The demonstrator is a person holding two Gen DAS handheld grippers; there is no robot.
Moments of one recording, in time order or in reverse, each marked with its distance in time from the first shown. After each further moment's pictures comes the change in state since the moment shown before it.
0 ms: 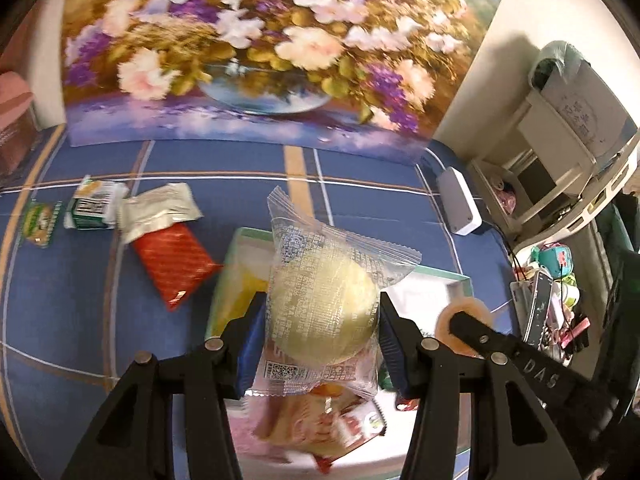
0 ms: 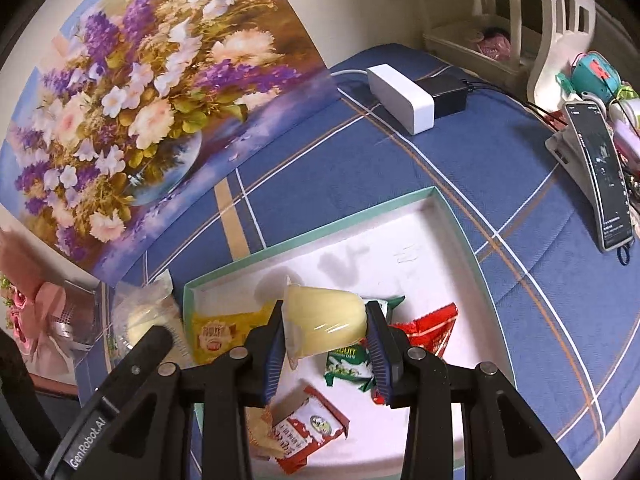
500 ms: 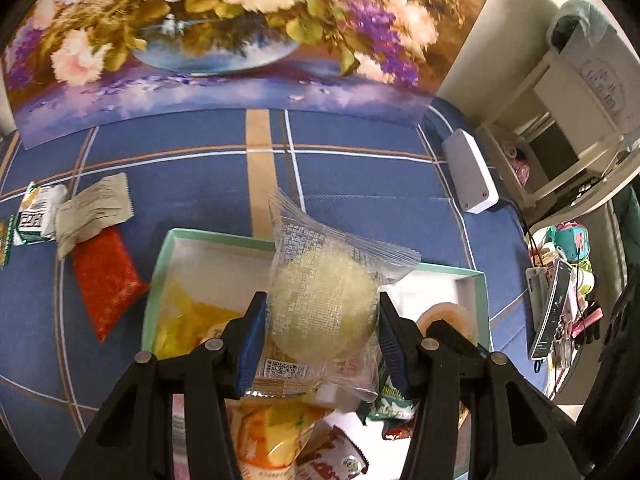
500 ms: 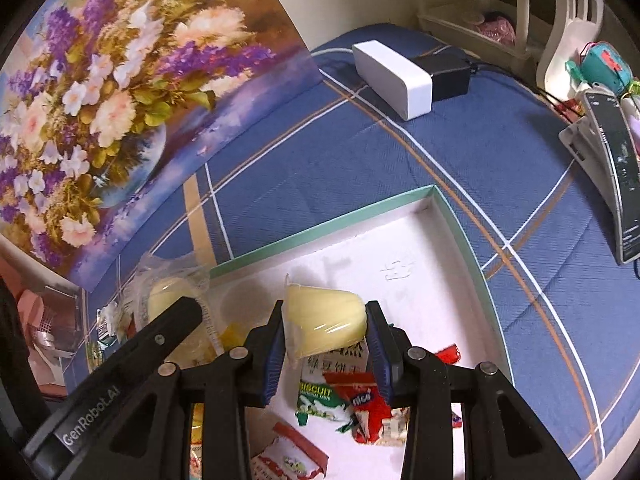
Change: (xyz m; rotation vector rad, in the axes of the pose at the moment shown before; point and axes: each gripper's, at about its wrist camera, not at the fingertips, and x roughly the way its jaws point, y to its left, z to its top) left arm 0.071 -0.030 0.018 0.036 0.149 0.025; right arm 0.045 -0.017 0.018 0.016 0.049 -0.033
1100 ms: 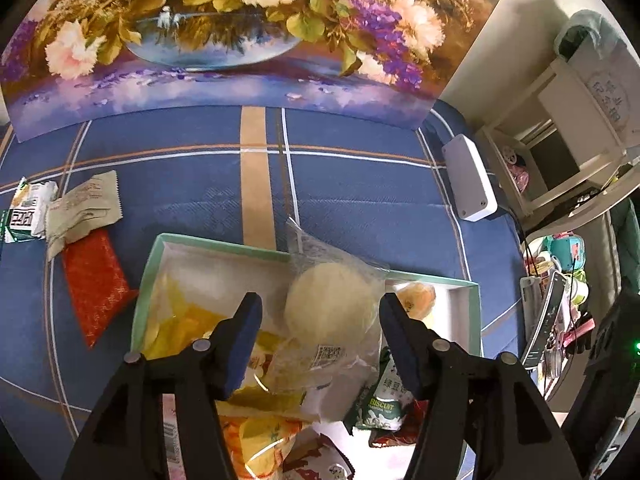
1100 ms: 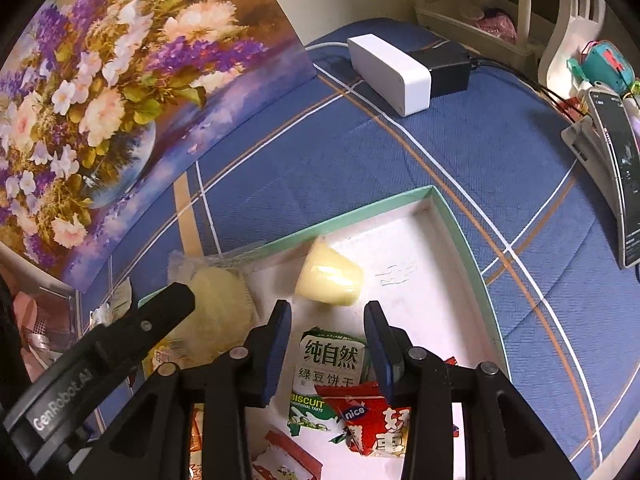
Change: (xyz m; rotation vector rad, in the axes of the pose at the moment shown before) left arm 0.003 -0.001 0.005 -0.032 -0.007 -0.027; right arm 0.006 -0.001 0.003 -0.004 0.011 -0.012
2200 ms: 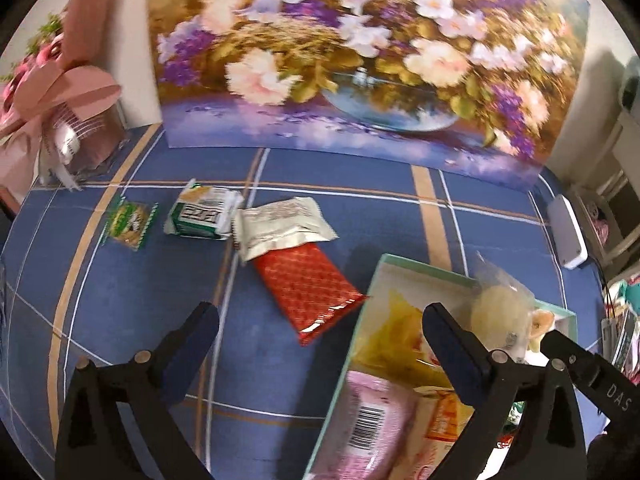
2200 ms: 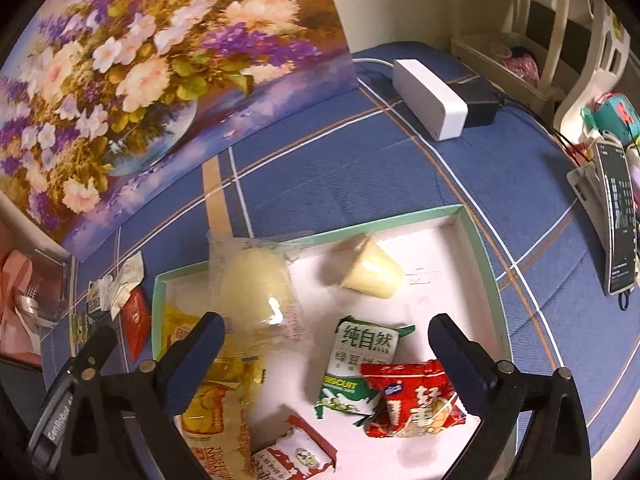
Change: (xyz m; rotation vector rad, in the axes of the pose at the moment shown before) left arm -0.058 0.095 -0.047 -0.116 -0.242 0.343; right arm -0.015 0.038 -0.011 -0.137 -0.034 -0.037
